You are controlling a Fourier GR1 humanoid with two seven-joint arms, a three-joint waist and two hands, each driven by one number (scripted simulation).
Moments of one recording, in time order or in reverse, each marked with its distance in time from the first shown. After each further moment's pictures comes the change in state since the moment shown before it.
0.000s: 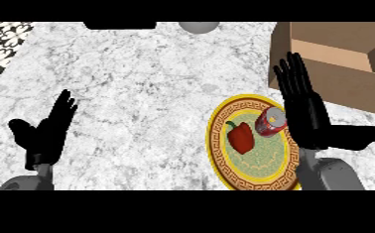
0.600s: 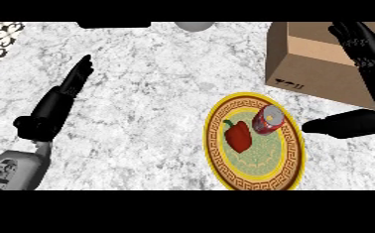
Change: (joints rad) left arm -0.158 0.119 -0.130 -0.171 -0.163 -0.135 -0.085; right arm -0.140 -0.463 -0.092 -0.103 0.167 0.278 0.019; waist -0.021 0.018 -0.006
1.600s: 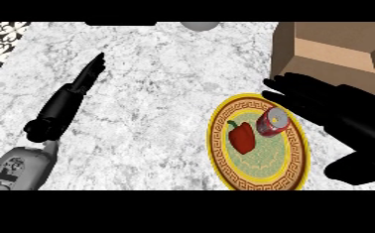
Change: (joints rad) left arm -0.027 -0.026 -0.023 -0.044 -0.060 -0.052 0.009; right arm -0.071 -0.254 0.280 -0.265 0.509 0.346 0.138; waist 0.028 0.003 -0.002
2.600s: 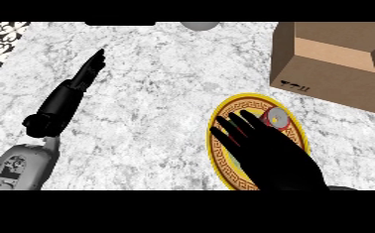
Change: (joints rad) left arm -0.011 -0.060 0.068 -0.015 -0.054 -0.057 0.044; right arm -0.037 0.402 0.309 -0.101 0.296 0.311 0.600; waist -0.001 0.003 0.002
